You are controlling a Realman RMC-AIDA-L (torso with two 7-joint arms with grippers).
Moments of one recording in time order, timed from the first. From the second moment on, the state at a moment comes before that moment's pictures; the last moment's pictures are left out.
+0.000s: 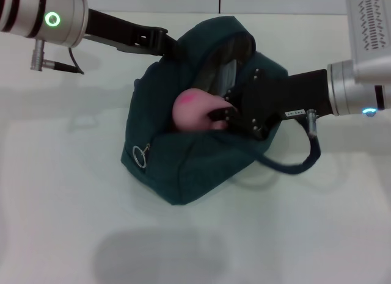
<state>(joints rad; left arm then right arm) -0.77 -2.04 0.94 0.99 2.21 1.47 -2.52 0.66 2.02 -1.42 -0.85 -1.62 -1.27 1.36</state>
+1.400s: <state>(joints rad) -0.76 -2.05 0.95 1.00 2.20 1.48 -2.53 0.71 1.98 -1.30 -0.85 -1.70 -1.45 1.84</state>
